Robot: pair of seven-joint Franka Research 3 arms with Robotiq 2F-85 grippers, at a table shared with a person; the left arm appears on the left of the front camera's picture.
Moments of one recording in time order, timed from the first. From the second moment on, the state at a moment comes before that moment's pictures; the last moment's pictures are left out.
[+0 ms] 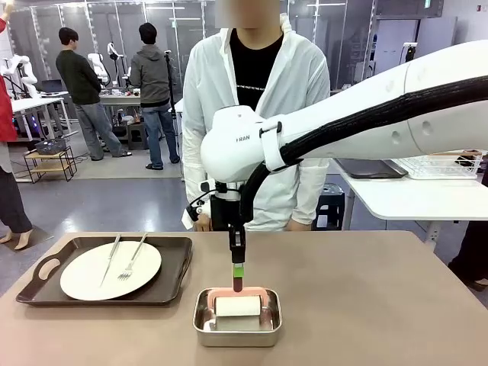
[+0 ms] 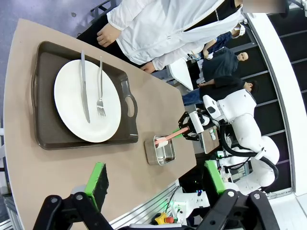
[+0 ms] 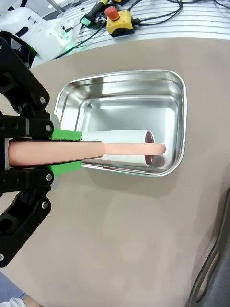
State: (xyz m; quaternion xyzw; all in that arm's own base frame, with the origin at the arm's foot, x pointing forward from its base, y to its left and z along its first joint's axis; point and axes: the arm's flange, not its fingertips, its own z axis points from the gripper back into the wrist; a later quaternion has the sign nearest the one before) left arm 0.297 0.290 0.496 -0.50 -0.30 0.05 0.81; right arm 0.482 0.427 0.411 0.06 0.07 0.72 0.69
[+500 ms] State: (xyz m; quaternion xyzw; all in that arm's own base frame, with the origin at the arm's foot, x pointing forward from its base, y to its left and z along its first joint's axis) left arm 0.297 0.290 0.496 -0.50 -0.30 0.05 0.81; right arm 0.486 0.426 0.406 0.06 0.07 0.72 0.69
